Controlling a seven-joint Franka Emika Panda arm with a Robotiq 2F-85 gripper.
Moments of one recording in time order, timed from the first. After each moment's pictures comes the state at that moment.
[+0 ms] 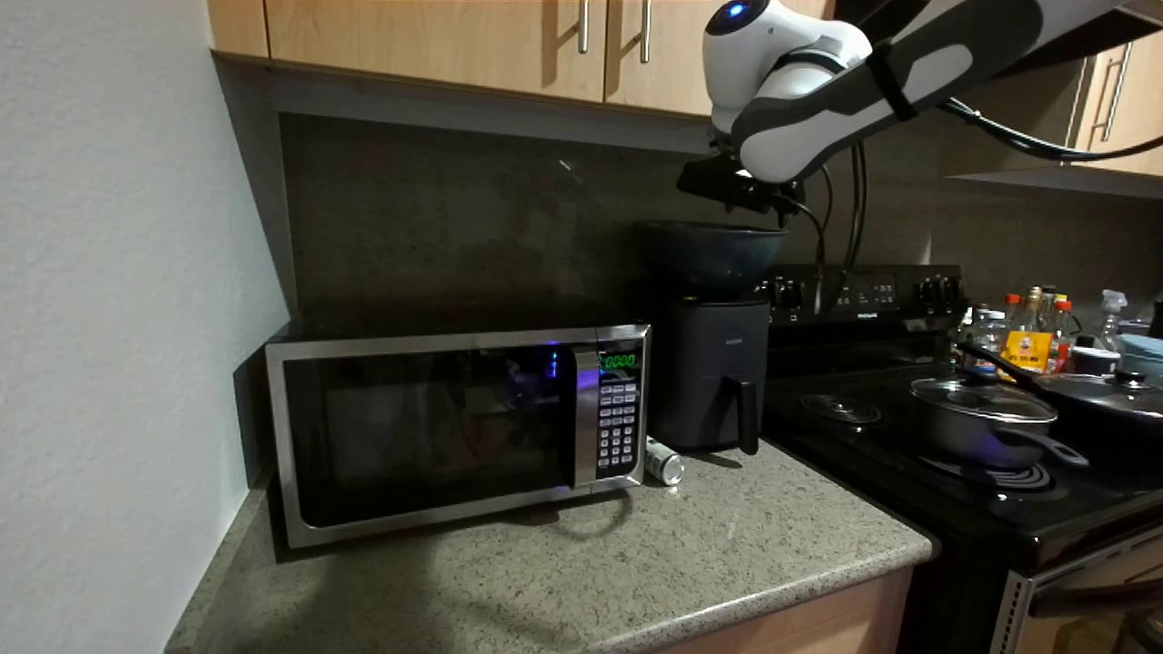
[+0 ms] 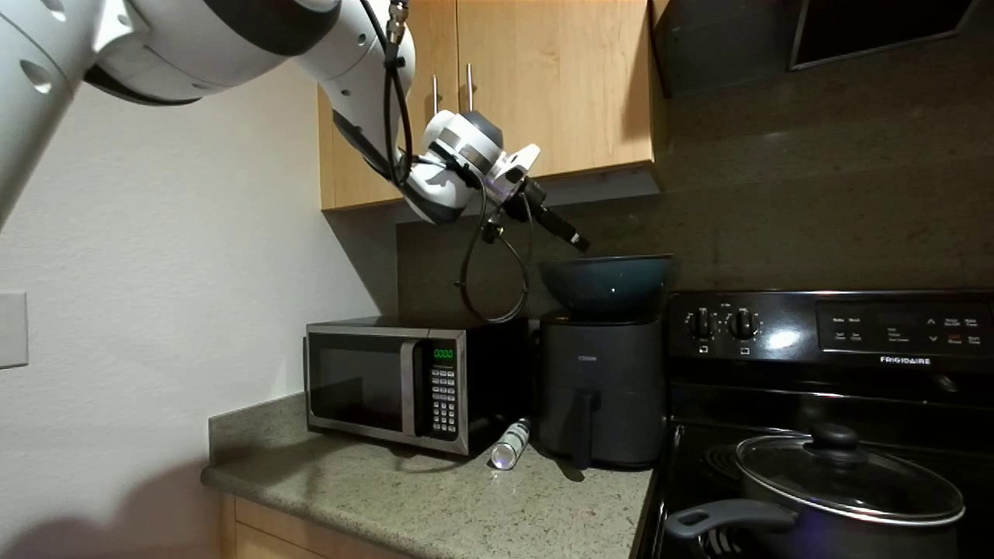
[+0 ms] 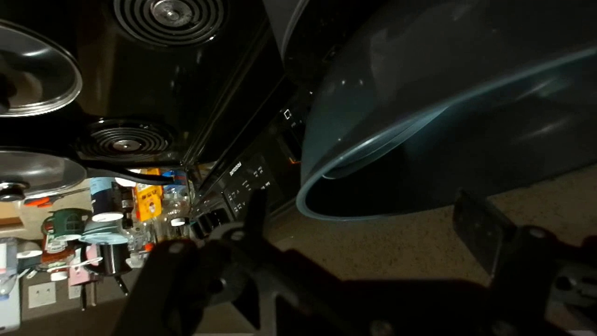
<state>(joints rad) 0.11 0.35 -0.15 -1.40 -0.85 2.21 1.62</state>
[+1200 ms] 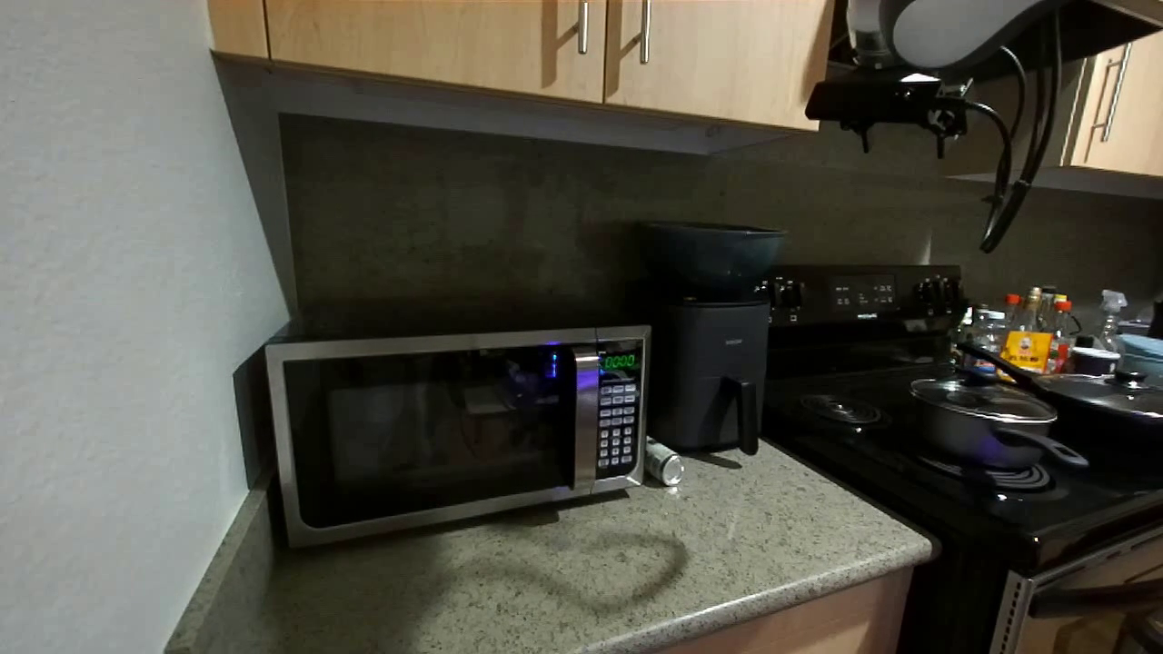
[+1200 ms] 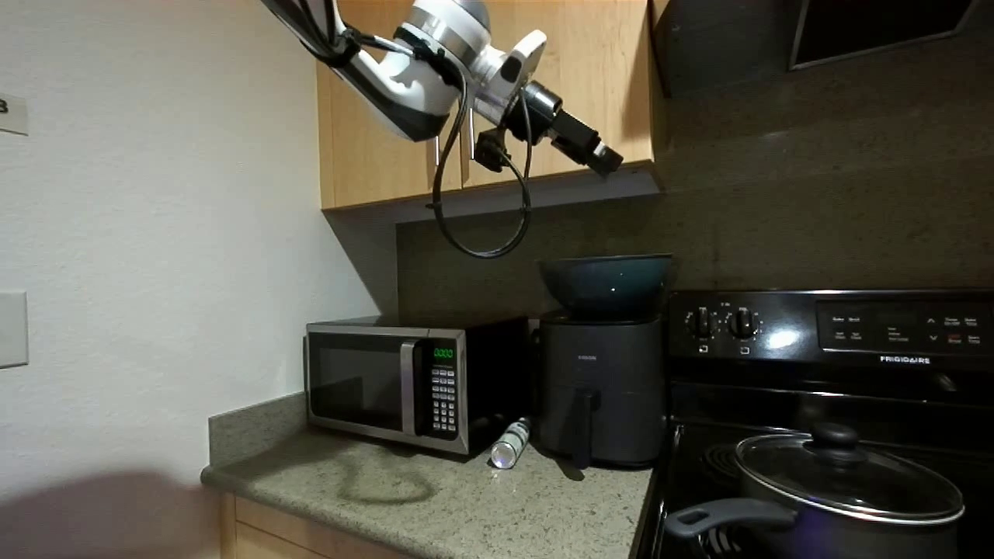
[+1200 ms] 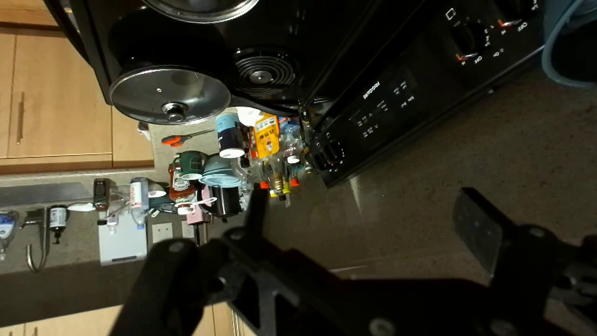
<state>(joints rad) 0.03 -0.09 -0.12 -1.75 -0.94 2.00 1.59</state>
